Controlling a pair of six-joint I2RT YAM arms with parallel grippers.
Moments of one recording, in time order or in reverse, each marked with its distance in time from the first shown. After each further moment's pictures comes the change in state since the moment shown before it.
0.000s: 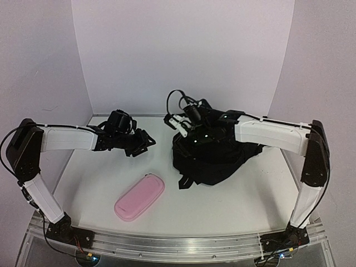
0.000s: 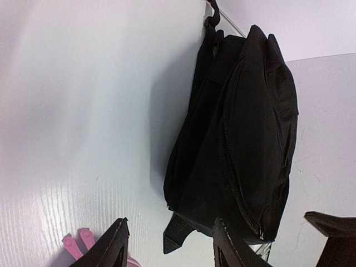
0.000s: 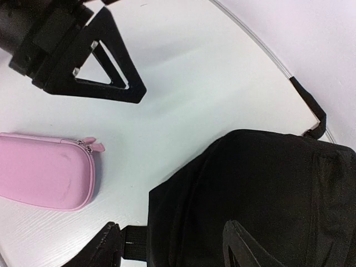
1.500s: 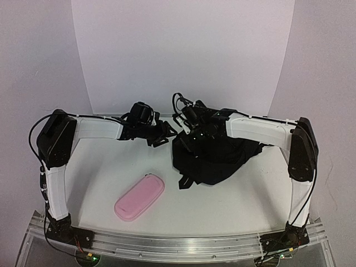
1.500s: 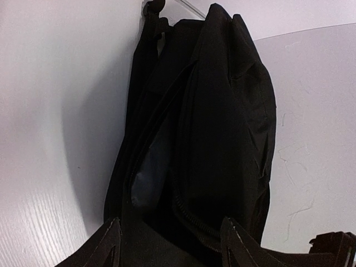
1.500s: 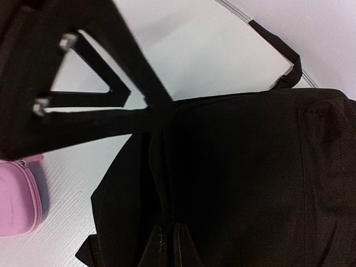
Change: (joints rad) left arm -0.034 0.339 0.370 0.042 0.136 0.042; right arm -0.063 0.134 0.108 -0.092 0.148 0.165
